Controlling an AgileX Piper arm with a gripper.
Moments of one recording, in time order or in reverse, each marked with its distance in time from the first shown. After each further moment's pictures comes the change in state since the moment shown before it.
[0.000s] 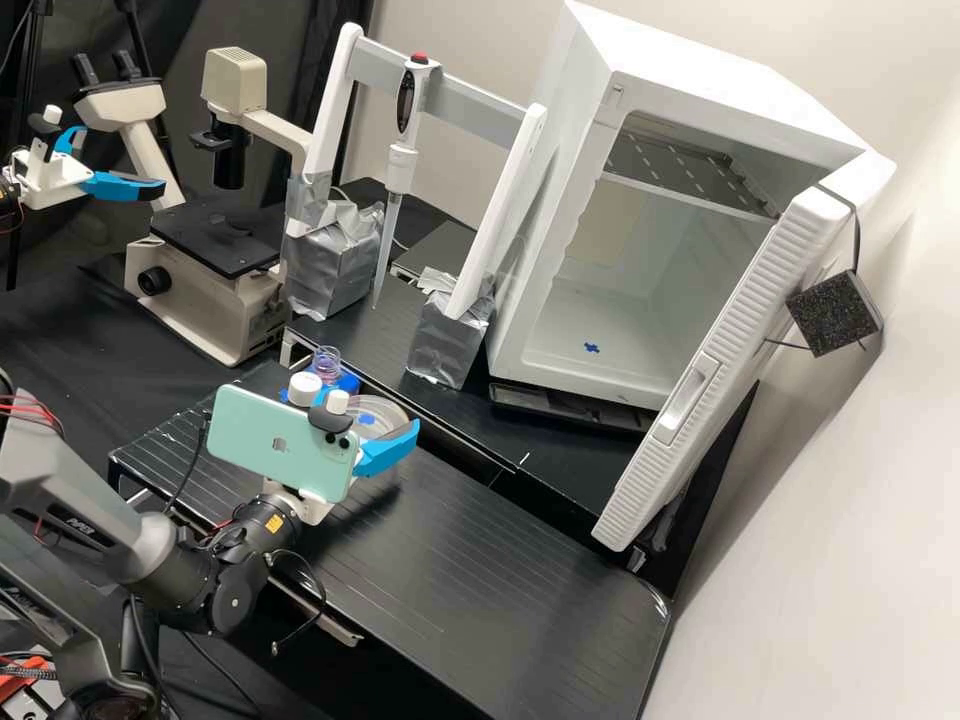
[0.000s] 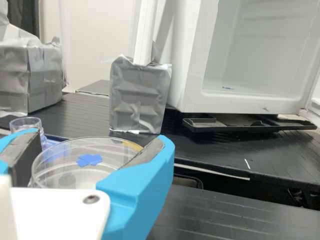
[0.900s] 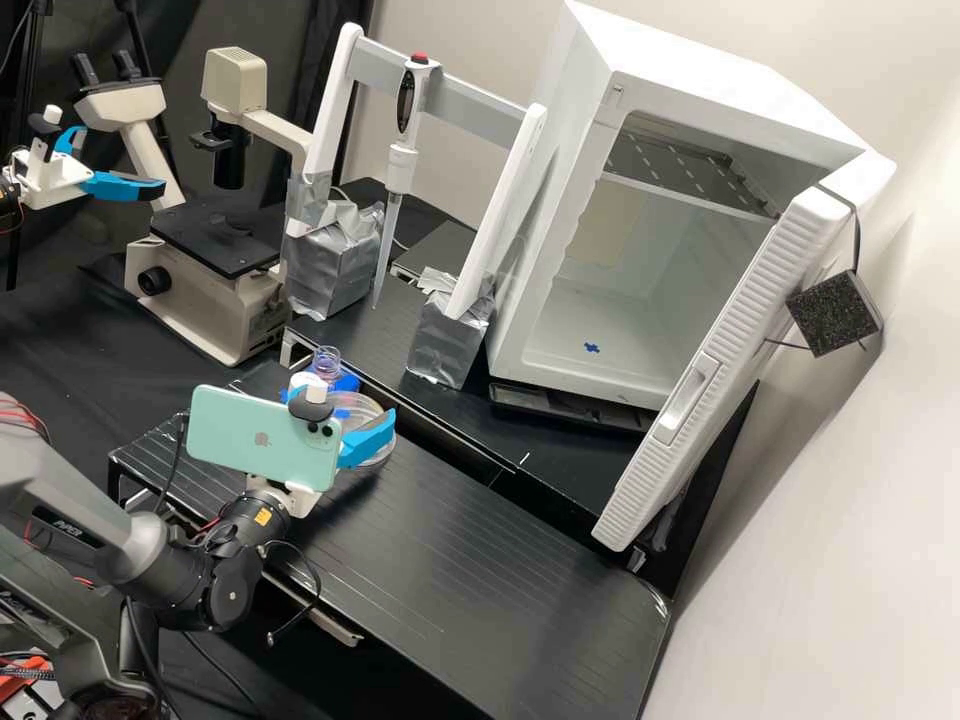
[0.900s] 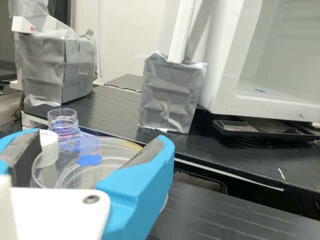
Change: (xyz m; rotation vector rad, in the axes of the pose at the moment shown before) arm -0.001 -0.009 -0.006 -0.032 0.048 -0.099
